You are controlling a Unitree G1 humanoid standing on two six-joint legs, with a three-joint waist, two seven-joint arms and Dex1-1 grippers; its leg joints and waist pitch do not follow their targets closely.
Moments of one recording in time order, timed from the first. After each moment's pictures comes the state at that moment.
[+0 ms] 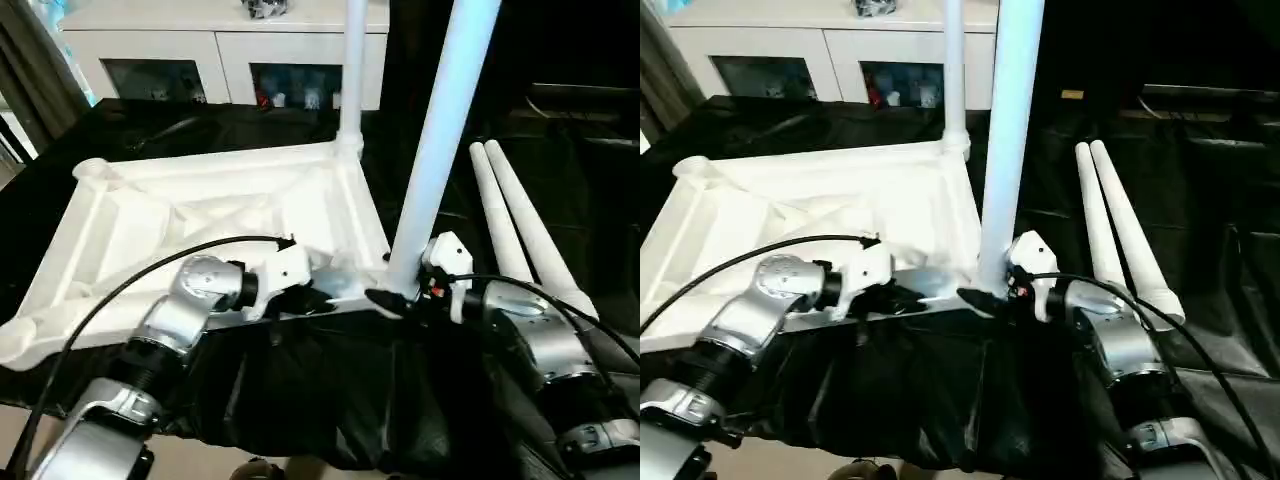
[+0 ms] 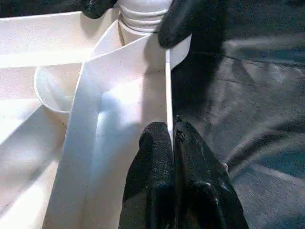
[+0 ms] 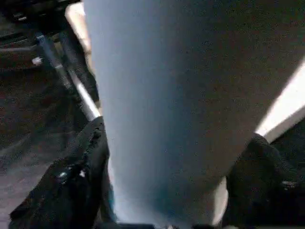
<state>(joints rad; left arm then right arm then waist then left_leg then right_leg) -0.56 0.37 -0.31 0.54 0.04 -0.03 -1.20 -0.43 -0.39 0.14 0.50 0.13 0.00 1.07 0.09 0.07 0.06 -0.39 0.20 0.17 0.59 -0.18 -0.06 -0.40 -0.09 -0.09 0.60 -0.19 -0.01</state>
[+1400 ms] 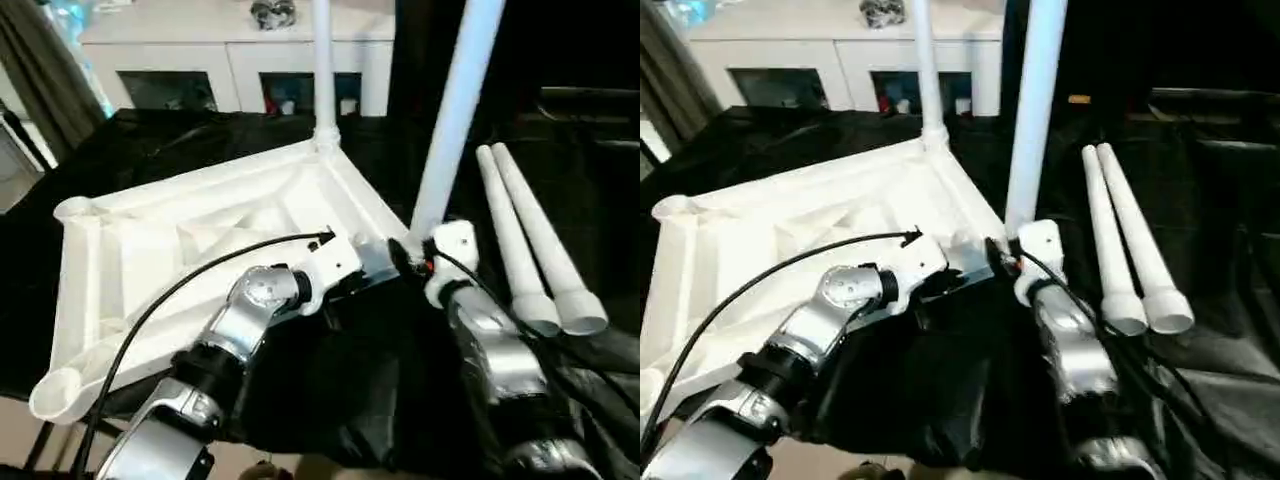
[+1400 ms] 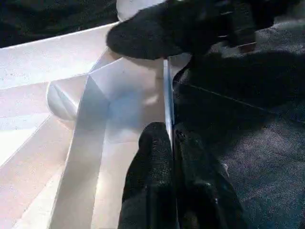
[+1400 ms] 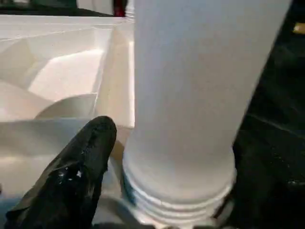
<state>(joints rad) -0.59 0.09 -0.30 0.63 0.17 0.02 -0.74 -0.33 -0.14 -0.01 0.39 0.00 0.05 0.27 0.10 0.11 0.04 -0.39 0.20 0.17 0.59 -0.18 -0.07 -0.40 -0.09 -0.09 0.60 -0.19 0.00</state>
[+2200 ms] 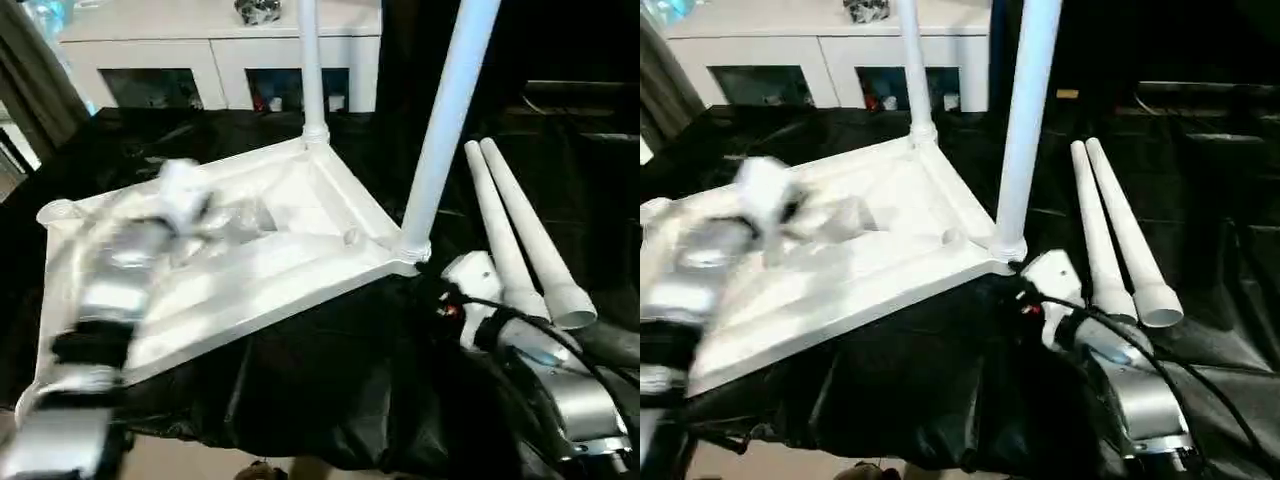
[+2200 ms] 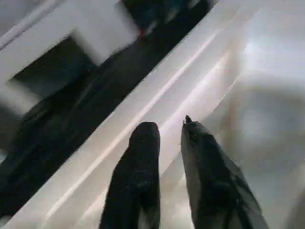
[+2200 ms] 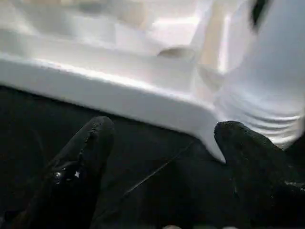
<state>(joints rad) -0.58 0.47 0.04 0.61 0.16 0.11 -0.36 -0.13 -0.35 0.11 0.03 0.11 0.28 0.64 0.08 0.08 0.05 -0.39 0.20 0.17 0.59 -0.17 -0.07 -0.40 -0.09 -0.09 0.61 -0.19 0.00</state>
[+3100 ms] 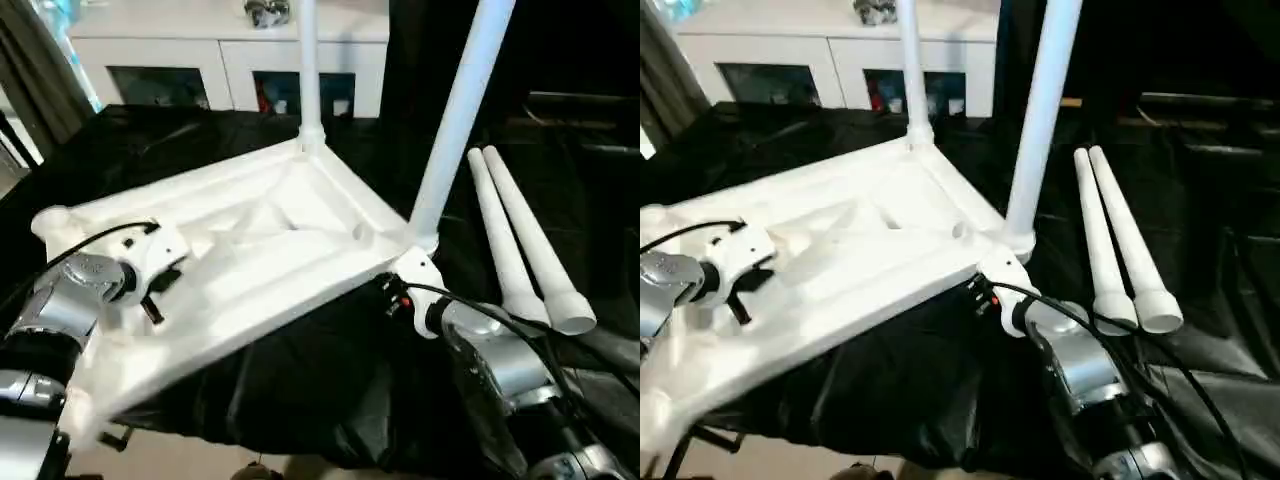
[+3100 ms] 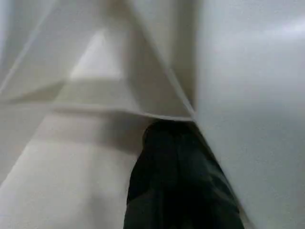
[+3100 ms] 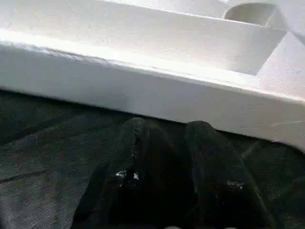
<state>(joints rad) -0.53 0.68 -0.20 0.64 0.19 0.19 -1.00 -0.37 -0.24 0.22 0.36 0.00 0.31 0.54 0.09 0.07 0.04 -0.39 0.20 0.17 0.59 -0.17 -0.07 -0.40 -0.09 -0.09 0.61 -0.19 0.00</state>
